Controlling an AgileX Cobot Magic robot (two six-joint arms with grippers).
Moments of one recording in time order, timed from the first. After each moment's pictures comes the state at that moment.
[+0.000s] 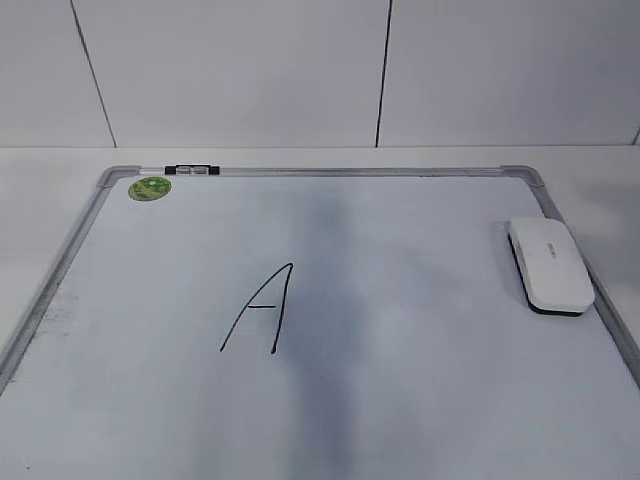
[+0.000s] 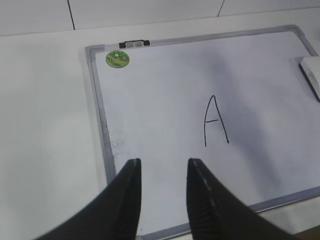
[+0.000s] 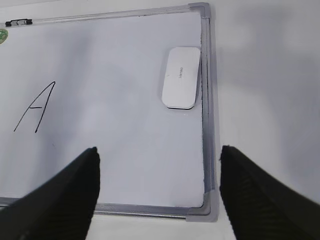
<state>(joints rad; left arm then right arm) -0.06 0.75 -1.23 -0.29 1.27 0.09 0.15 0.66 -1.11 0.02 1.27 0.12</state>
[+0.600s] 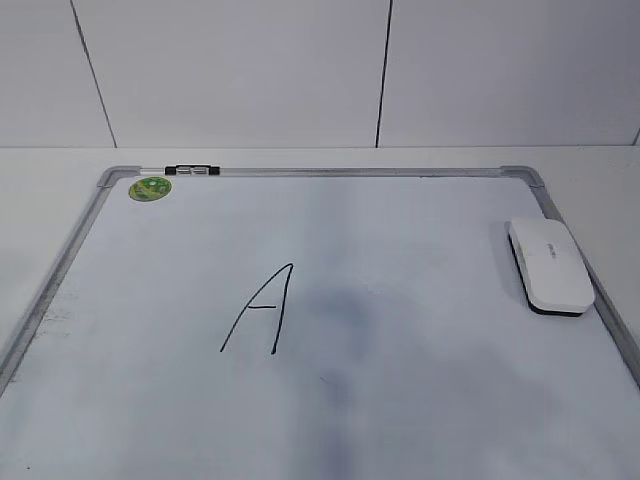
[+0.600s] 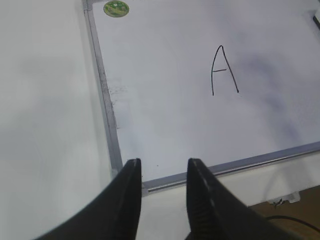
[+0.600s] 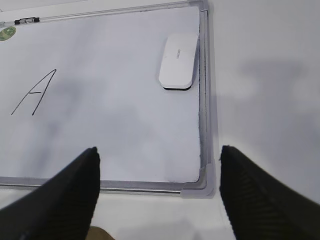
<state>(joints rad) -0.08 0.39 -0.86 -0.26 1.27 0.09 0.16 0.27 -0.84 0.02 1.27 0.12</state>
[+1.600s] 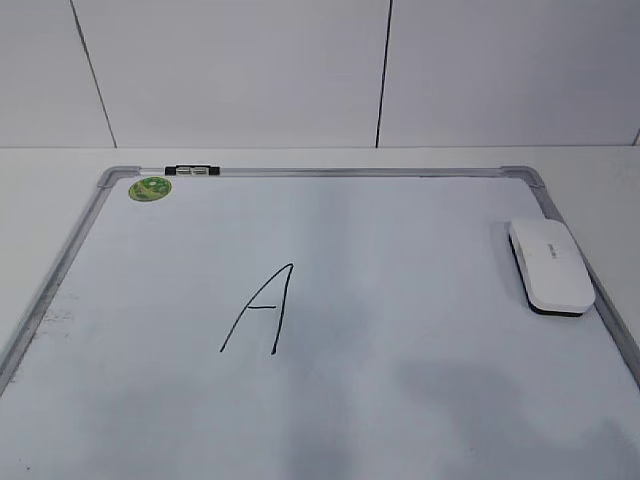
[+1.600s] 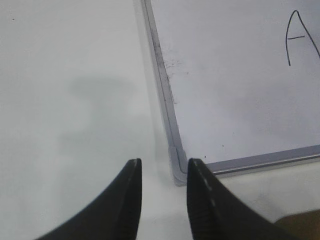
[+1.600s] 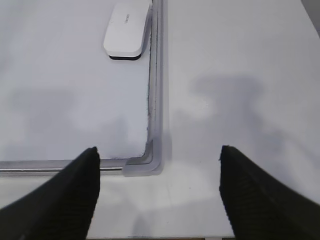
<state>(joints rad) -0.08 0.11 -0.54 -0.06 1.20 0.09 0.16 -0.02 -0.56 -0.13 1.28 0.11</state>
